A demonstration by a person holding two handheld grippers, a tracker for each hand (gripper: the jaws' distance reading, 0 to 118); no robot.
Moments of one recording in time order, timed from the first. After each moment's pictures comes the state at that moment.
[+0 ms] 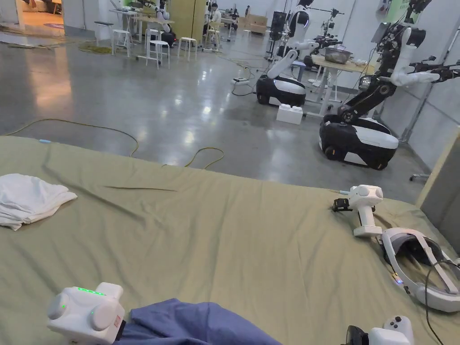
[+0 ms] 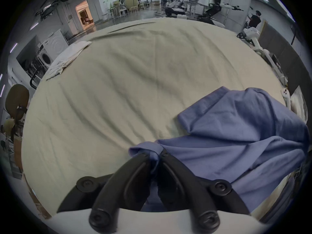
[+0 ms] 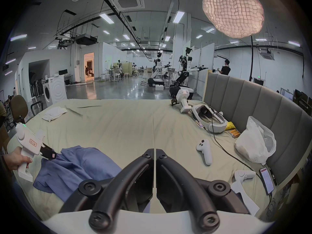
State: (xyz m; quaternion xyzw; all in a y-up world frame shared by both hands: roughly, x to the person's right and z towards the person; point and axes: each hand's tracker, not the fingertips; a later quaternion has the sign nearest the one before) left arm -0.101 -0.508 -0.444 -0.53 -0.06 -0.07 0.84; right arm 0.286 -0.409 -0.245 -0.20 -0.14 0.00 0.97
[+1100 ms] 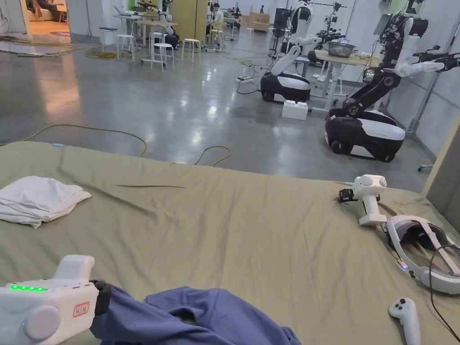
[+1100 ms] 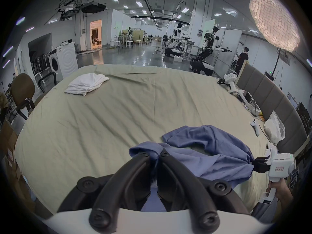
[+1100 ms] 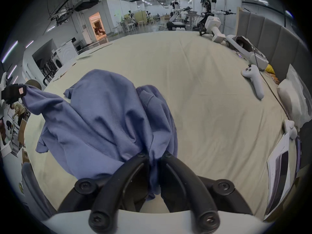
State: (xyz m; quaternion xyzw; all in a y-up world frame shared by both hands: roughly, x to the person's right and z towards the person) left arm -0.154 -0.406 -0.351 -0.38 -0.09 0.02 0.92; right arm 0.283 -0.540 -0.271 -0.46 -0.02 -0.07 0.89
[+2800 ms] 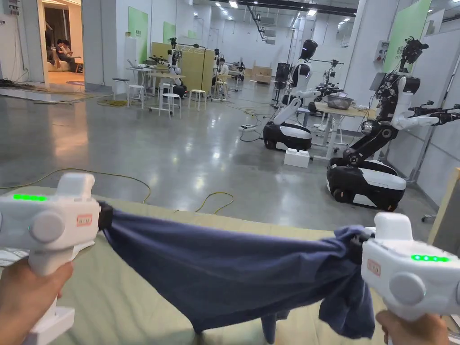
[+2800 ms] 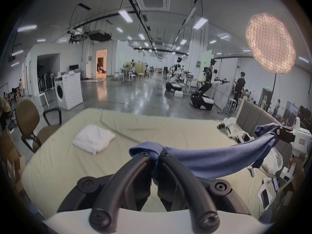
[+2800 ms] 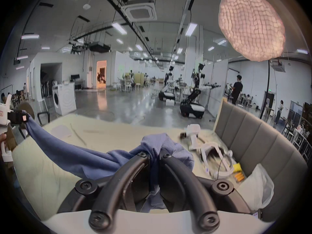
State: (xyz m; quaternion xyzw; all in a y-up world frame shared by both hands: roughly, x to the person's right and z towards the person) left arm -0.174 -0.262 -0.427 -0.23 -0.07 0.04 0.97; right arm 0.325 -0.267 -0.371 -0.17 -0.07 0.03 0.98
